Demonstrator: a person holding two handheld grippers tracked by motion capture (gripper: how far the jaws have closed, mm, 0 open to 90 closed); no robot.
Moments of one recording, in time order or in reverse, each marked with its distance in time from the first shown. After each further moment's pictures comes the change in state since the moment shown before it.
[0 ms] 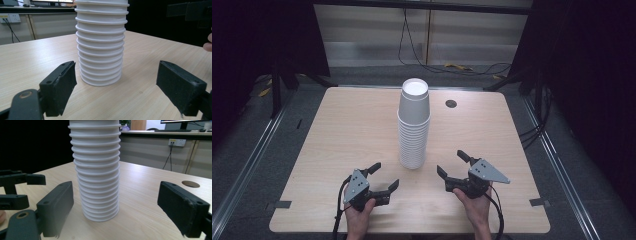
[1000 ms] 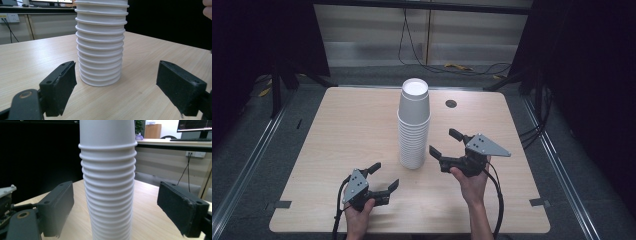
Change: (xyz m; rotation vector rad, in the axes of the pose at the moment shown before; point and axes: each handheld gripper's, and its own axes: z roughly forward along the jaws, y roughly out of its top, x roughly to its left) left arm 0.001 0.000 -0.001 -0.005 -0.008 -0.005; right arm -0.001 0.070 0.023 -0.040 0.119 0.011
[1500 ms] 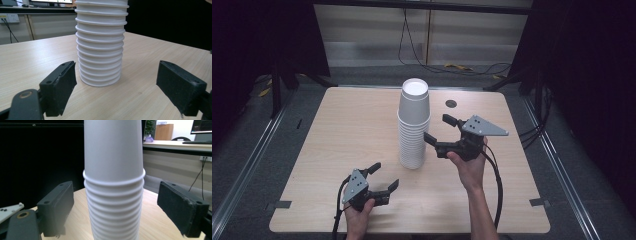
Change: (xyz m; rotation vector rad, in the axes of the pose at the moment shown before) left arm 0.000 0.000 0.000 -0.002 -0.001 -0.001; right arm -0.006 0.041 0.022 0.006 0.081 -0.004
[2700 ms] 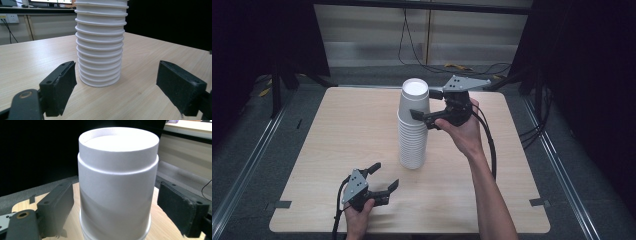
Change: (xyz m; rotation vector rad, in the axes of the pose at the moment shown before) left arm 0.000 0.000 0.000 -0.004 -0.004 -0.005; right arm -0.016 0.075 0.050 0.219 0.132 -0.069
